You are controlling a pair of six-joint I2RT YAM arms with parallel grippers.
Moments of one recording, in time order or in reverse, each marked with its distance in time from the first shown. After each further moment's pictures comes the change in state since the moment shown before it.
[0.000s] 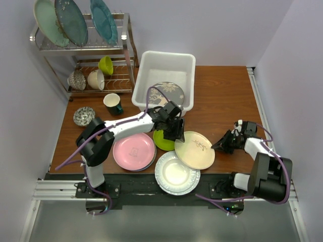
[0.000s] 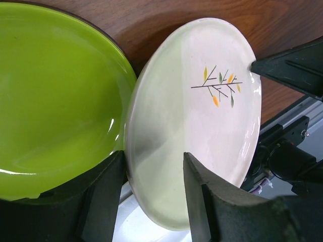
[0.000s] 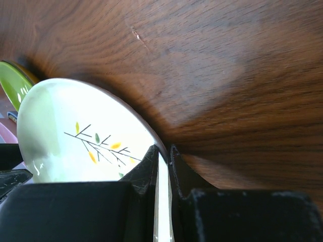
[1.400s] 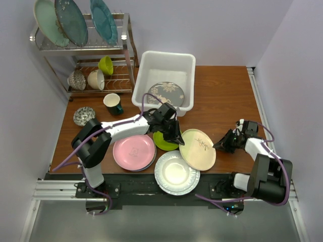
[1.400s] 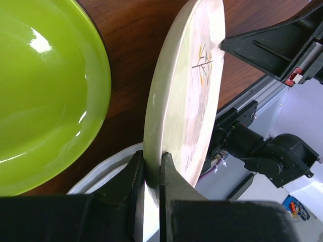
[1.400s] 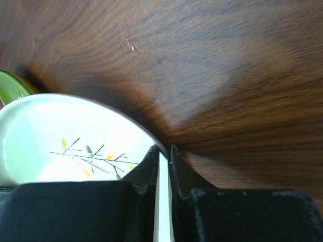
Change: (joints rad) left arm 0.026 -0.047 -0.121 0.142 0.180 -0.151; right arm -0.008 -0.015 0.007 0.003 0.032 -0.004
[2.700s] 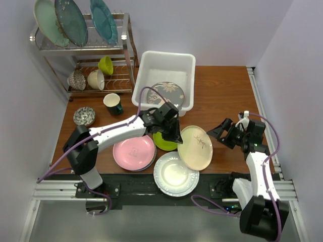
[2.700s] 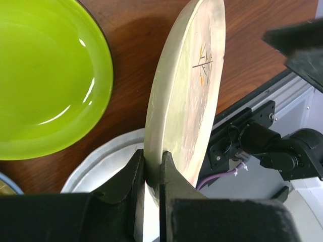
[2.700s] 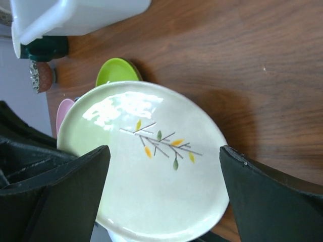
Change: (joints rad) left arm -0.062 -0.116 0.066 -0.167 -0.199 0.085; right arm 0.019 -0.392 0.019 -0.034 -0.172 0.044
